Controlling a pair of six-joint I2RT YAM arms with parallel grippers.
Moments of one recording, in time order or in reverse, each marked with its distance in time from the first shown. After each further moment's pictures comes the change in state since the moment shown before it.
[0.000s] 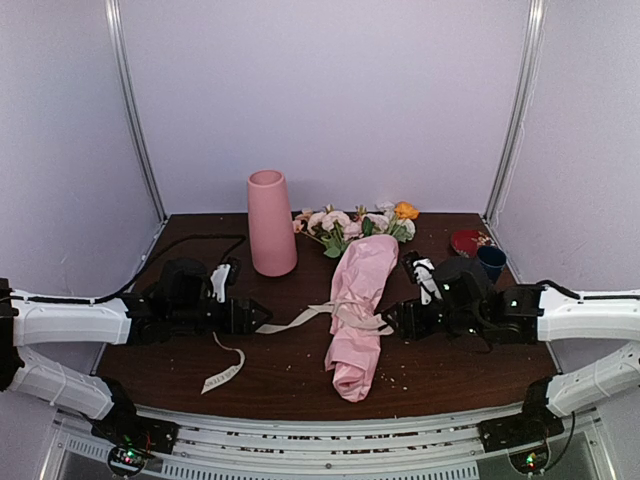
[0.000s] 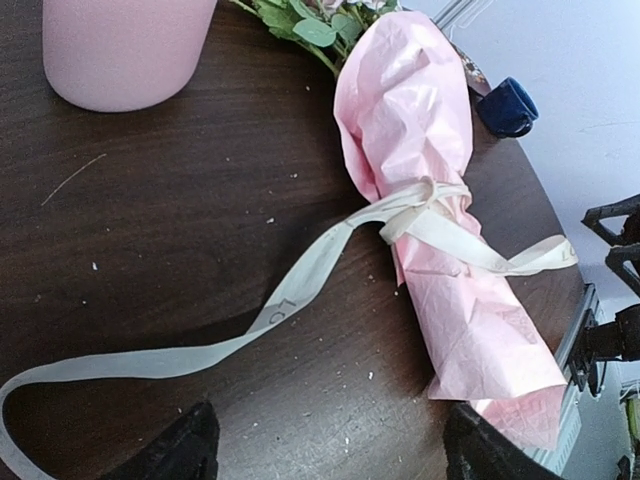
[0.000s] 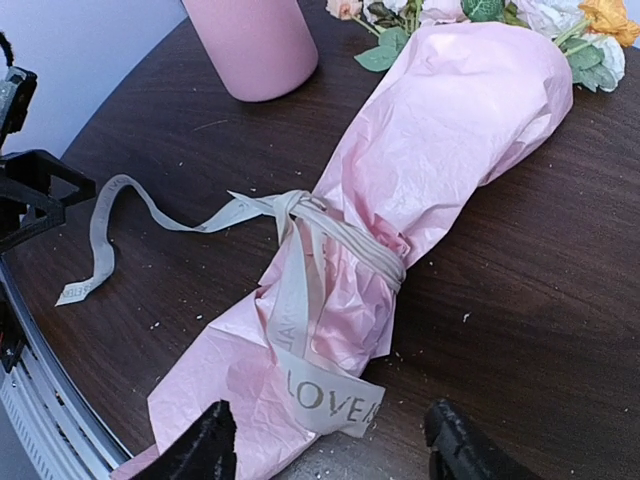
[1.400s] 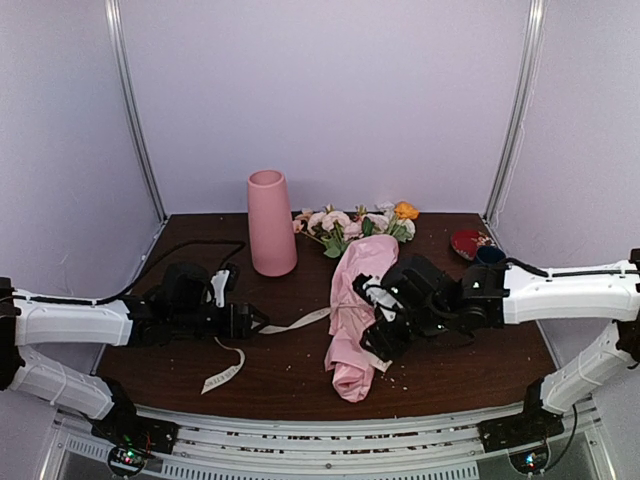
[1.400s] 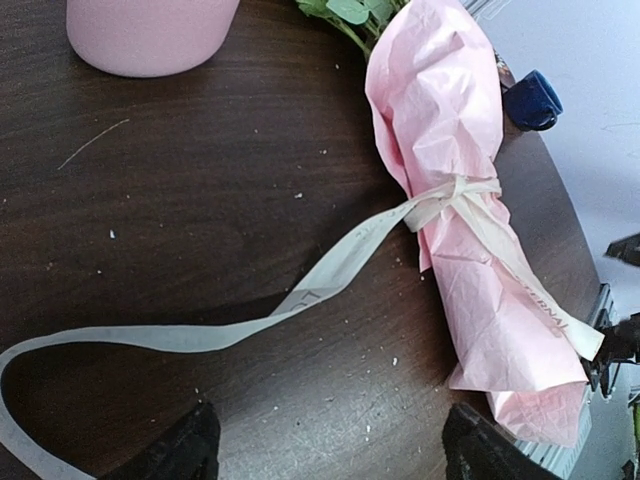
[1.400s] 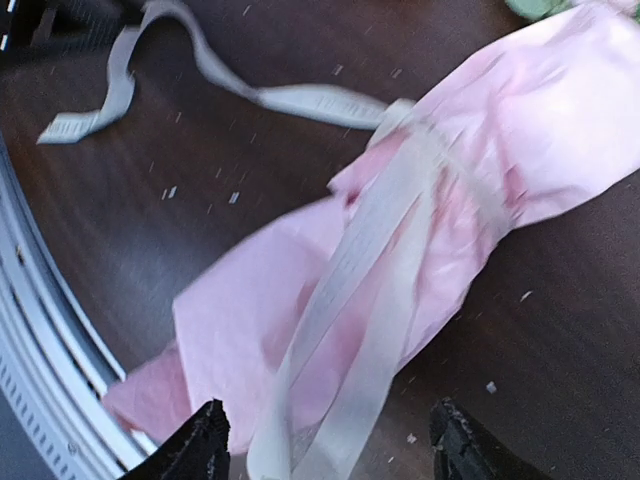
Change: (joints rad) left arm 0.000 0.009 -0.016 -0.030 -0.024 -0.018; right arm 0.125 0.240 0.284 -0.345 -0.063 -0.211
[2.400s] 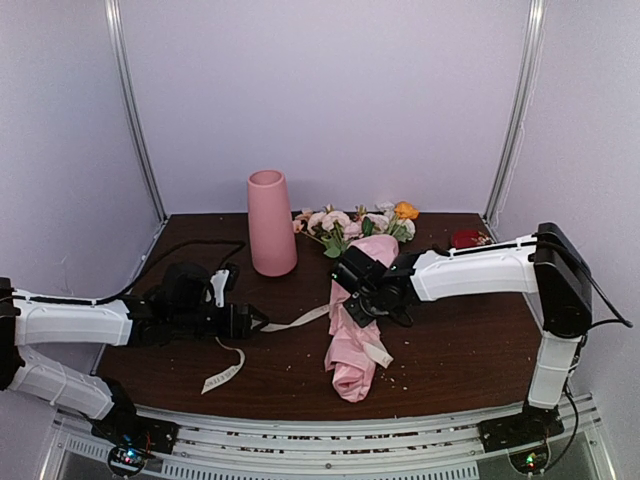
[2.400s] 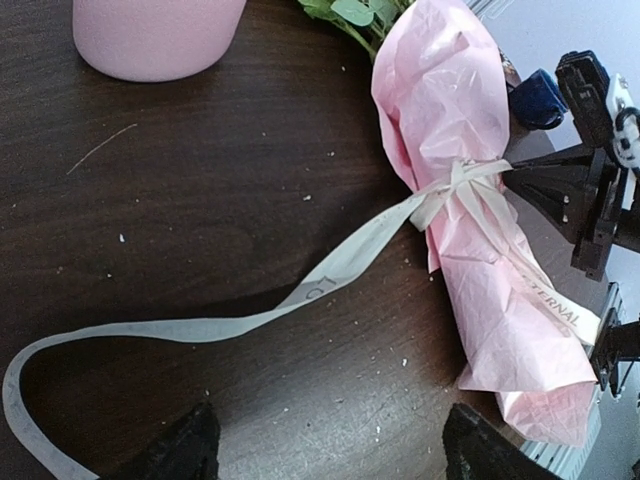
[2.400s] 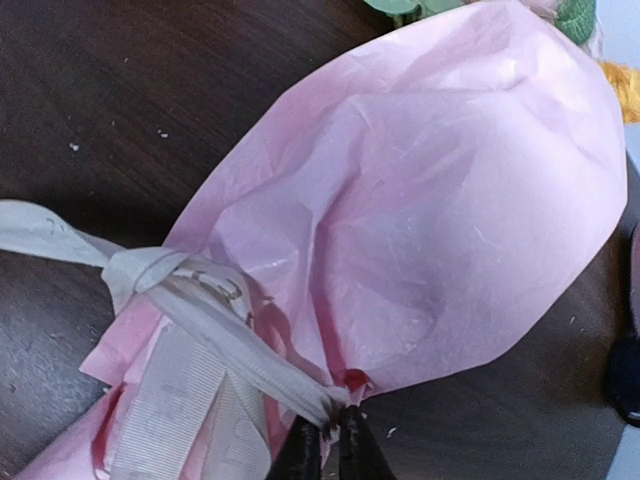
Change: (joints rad) left arm 0.000 -0.002 0.001 -0.007 -0.018 0.021; right arm -0.114 0.493 0.331 0.014 0.375 -0.069
